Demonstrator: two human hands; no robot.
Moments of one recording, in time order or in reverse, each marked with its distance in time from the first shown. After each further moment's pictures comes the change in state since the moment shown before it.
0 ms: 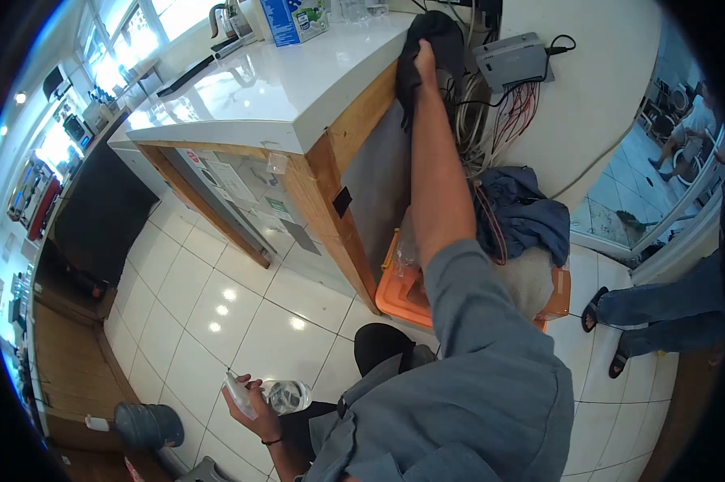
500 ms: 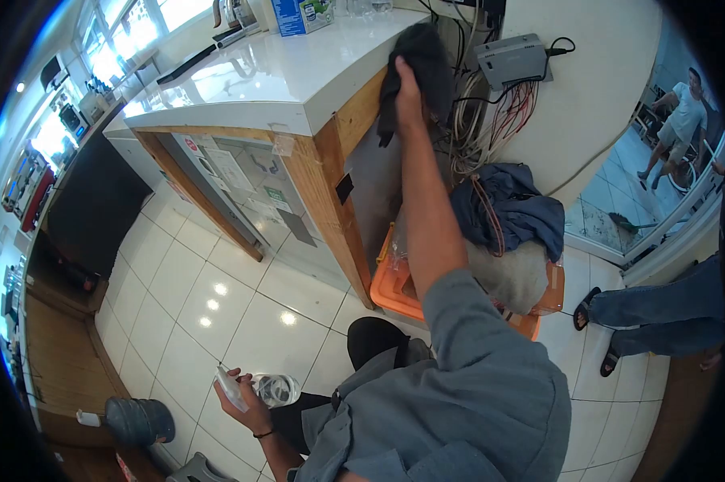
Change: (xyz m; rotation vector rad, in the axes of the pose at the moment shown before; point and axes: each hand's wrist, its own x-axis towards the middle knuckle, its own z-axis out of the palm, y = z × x) left_hand 0.005 -0.017 -0.018 0.087 0.003 -0.061; right_hand -0.146 -0.033 0.024 -0.163 -0.076 -0.227
